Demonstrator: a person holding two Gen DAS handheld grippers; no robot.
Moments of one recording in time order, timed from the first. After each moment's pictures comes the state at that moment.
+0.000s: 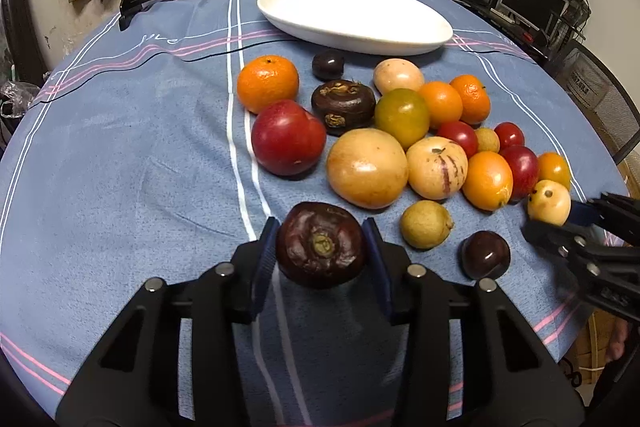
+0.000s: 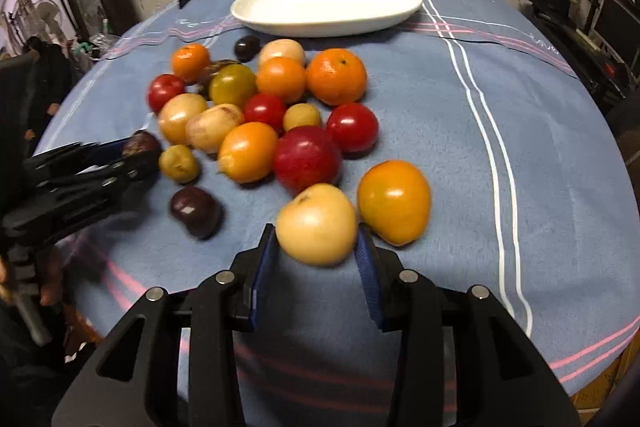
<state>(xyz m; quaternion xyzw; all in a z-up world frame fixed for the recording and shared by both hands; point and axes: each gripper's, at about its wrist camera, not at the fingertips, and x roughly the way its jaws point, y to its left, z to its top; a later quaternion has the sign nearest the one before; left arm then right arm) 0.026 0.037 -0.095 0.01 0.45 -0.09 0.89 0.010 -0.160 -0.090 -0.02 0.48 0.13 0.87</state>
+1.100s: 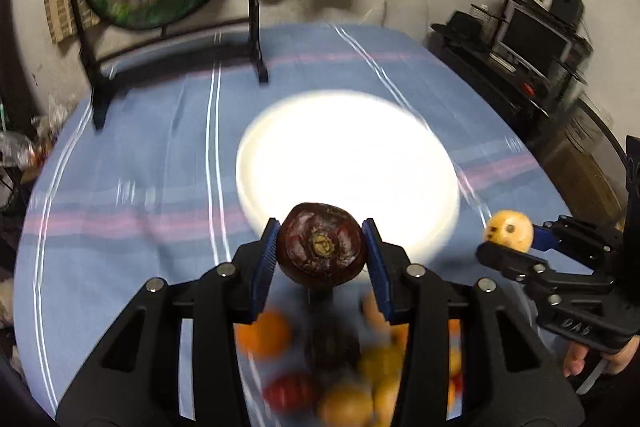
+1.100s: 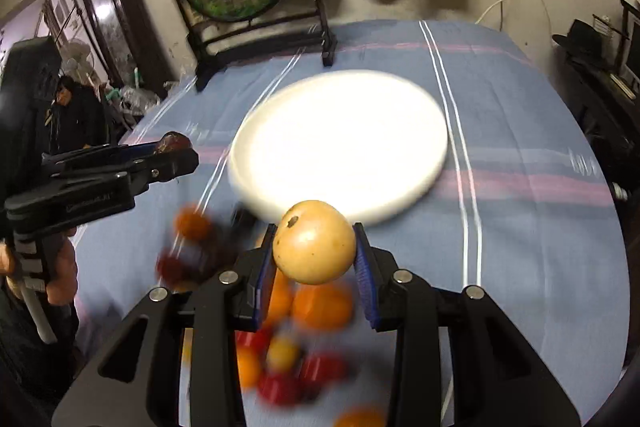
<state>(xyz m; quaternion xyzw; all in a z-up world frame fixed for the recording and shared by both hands) 0.196 0.011 0.017 0.00 0.42 -0.10 0.90 0.189 -0.166 -0.010 0.03 0.42 0.21 0.88</state>
